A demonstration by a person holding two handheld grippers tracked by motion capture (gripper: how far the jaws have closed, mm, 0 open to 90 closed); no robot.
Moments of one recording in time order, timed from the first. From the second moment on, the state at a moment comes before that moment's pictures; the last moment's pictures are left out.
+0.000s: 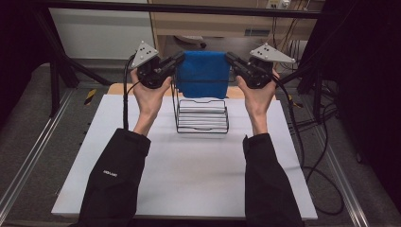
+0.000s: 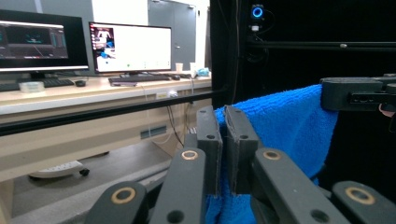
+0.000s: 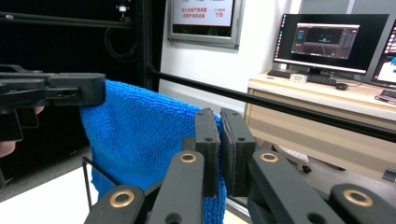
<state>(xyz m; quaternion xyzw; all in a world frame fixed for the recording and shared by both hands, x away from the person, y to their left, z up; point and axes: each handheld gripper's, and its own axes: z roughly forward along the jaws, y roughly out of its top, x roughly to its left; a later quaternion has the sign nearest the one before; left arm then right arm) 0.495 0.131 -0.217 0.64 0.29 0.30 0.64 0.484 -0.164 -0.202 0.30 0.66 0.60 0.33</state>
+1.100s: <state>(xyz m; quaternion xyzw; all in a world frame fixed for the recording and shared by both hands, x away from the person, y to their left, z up) 0.473 0.136 -0.246 0.70 0.29 0.24 0.61 0.462 -0.173 -0.235 0.30 0.70 0.58 0.28</state>
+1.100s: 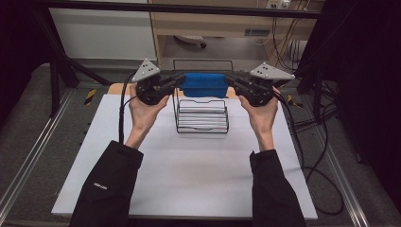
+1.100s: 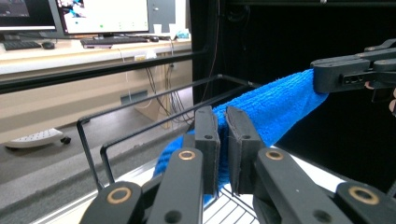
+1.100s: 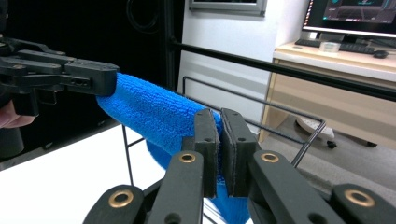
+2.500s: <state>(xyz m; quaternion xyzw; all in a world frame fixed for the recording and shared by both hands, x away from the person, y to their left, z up) 0.477 0.133 -0.245 0.78 0.30 0.17 0.52 0.458 -0.175 -0.259 0.28 0.74 0.56 0.25</state>
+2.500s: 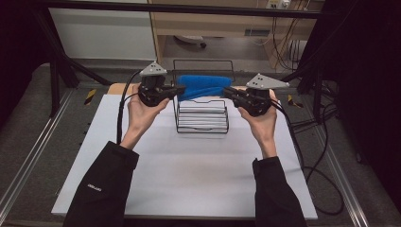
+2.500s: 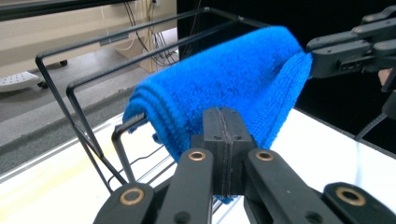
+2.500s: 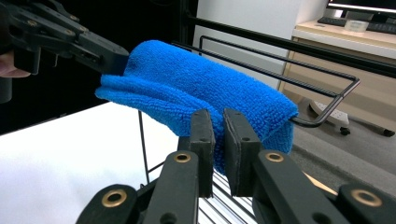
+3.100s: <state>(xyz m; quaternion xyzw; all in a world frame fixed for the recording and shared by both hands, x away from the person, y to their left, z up) 0.481 0.132 -0.266 0.78 0.30 0.19 0.51 0.457 -0.174 -0.261 0.29 0.74 0.57 0.21</state>
